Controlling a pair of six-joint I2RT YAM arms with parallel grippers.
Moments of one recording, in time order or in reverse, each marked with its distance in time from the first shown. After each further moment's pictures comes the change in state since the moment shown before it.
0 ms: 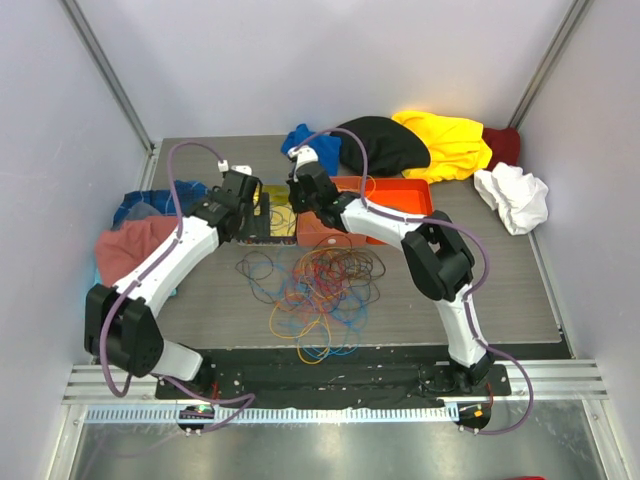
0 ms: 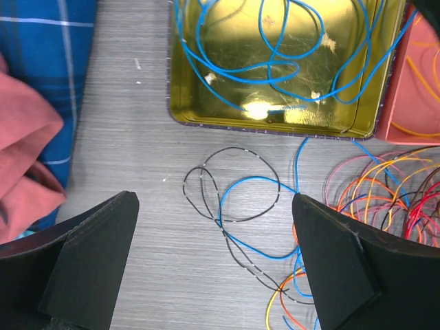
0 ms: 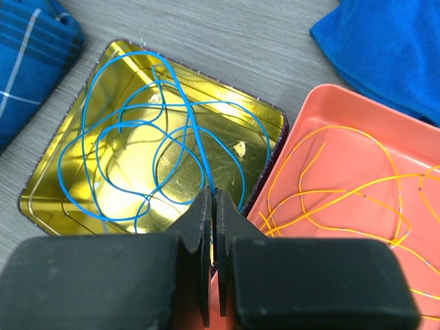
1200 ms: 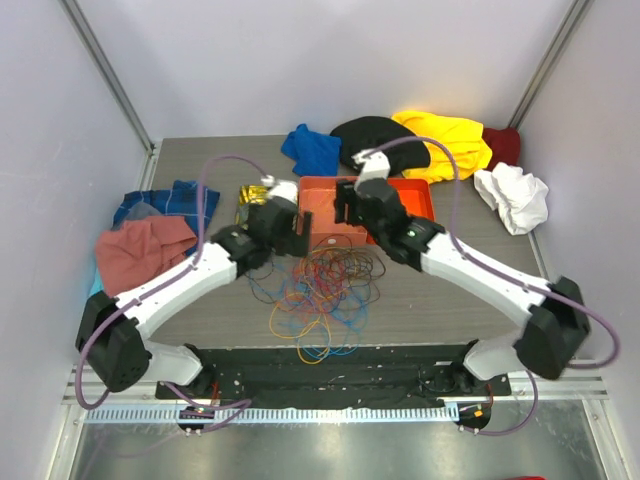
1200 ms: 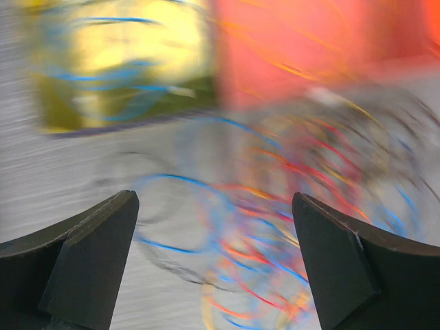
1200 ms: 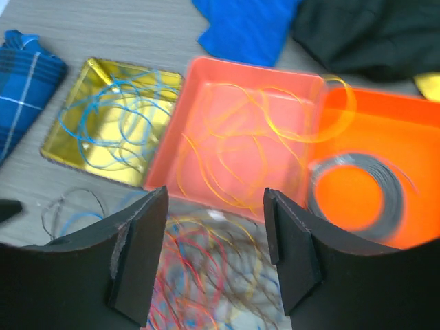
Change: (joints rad) left arm -0.251 -0.121 -0.123 0.185 -0.063 -0.042; right arm 0.025 -0.673 -0.445 -0.137 0.255 0.045
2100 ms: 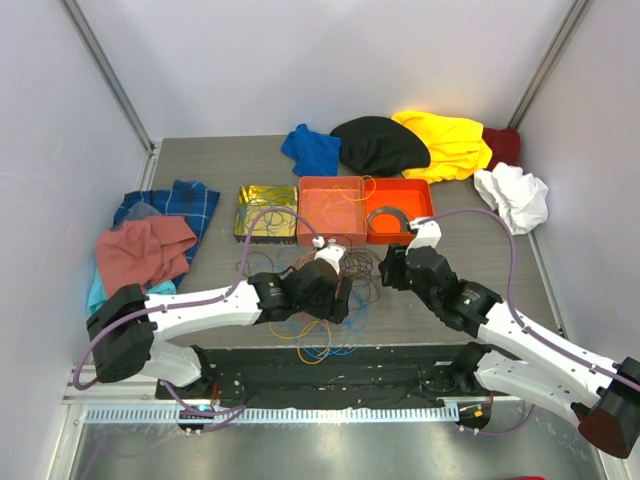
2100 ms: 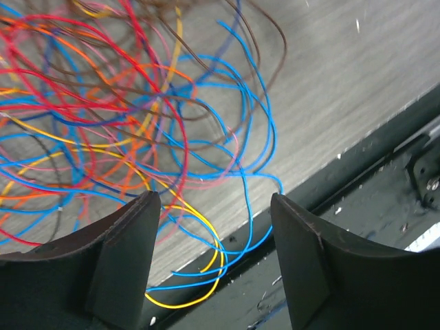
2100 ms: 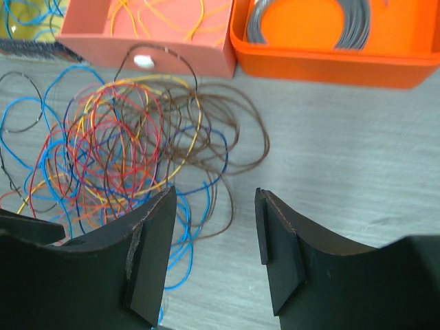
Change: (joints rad) left arm -0.438 0.040 -0.225 0.225 0.228 -0.245; right arm 0.011 -0.623 -0.596 -0.188 -0.004 0.188
